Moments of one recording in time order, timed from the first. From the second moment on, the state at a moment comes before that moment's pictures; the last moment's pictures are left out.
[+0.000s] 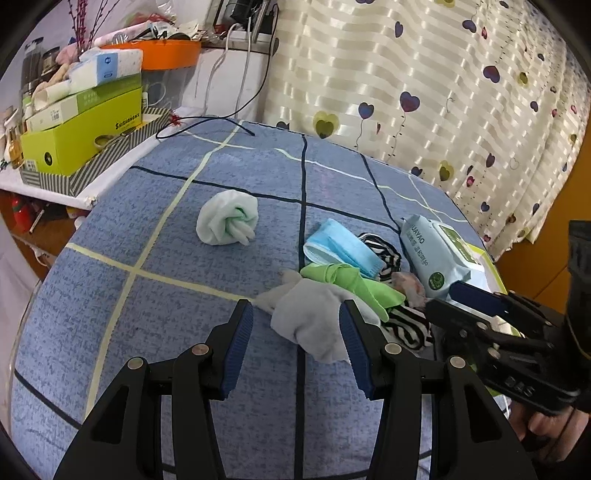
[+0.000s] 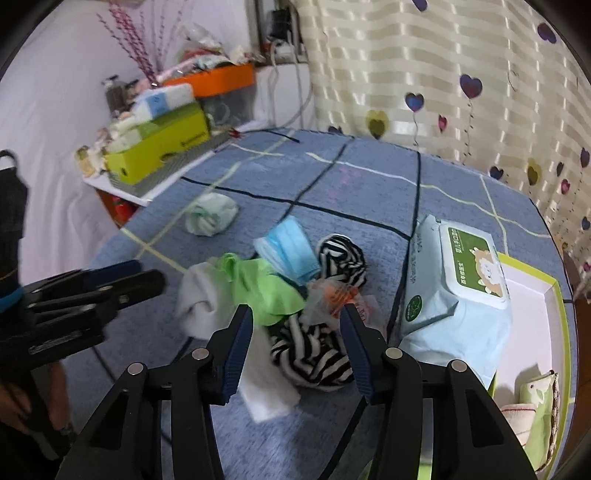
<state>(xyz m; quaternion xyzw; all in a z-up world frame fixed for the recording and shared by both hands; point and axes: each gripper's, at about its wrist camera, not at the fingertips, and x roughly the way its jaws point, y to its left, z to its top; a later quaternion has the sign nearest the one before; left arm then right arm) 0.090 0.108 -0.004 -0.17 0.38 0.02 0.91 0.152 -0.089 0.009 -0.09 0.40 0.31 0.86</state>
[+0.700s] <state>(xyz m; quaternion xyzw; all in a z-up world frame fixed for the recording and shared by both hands) 0.086 0.131 -0.014 -0.21 0.38 -0.01 0.90 0.179 -0.025 -0.027 -0.13 0.43 0.36 0.81</state>
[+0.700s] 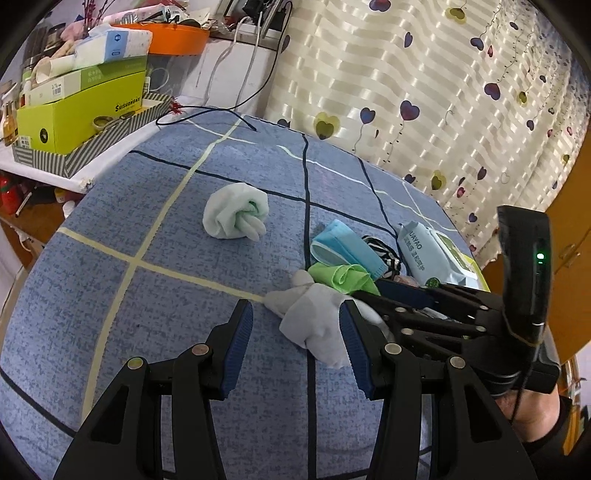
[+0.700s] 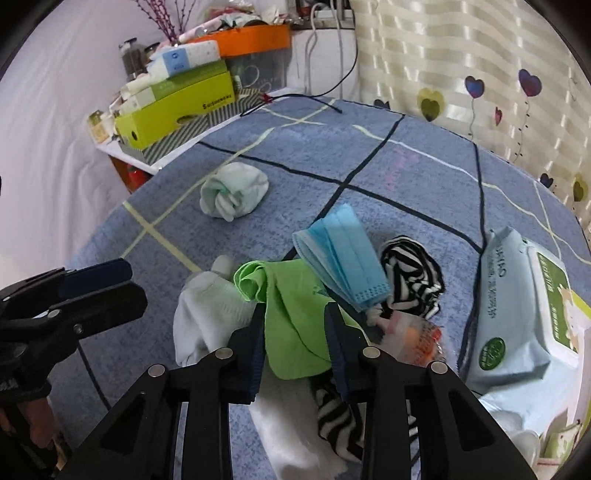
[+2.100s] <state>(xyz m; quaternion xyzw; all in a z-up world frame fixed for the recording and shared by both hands) 0.119 0.100 -0.050 -0.26 0.43 0.01 0.86 0.154 -0.087 0.037 -0.08 0.35 0.34 0.87</state>
